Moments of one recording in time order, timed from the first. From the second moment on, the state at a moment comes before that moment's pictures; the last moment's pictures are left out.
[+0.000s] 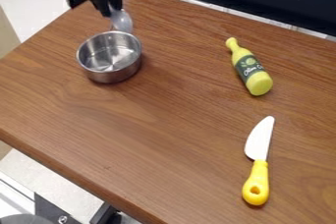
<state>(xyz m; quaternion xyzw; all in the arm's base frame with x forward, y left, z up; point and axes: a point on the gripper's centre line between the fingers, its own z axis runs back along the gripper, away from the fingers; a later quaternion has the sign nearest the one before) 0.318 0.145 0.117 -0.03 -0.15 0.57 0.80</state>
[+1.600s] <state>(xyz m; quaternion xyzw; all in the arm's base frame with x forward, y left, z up) 0.247 0.025 0.055 0.07 -0.02 0.06 1.00</state>
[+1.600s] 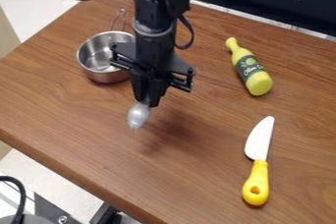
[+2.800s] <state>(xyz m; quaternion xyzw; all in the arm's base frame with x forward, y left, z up) 0.250 0.058 0.025 0.04 0.01 0.01 1.00</state>
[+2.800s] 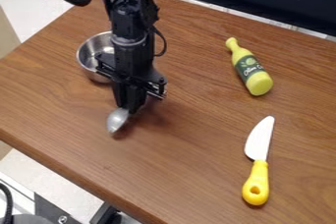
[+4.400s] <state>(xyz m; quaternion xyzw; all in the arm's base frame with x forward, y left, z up) 0.262 0.055 0.056 0.00 0.02 0.07 1.00</state>
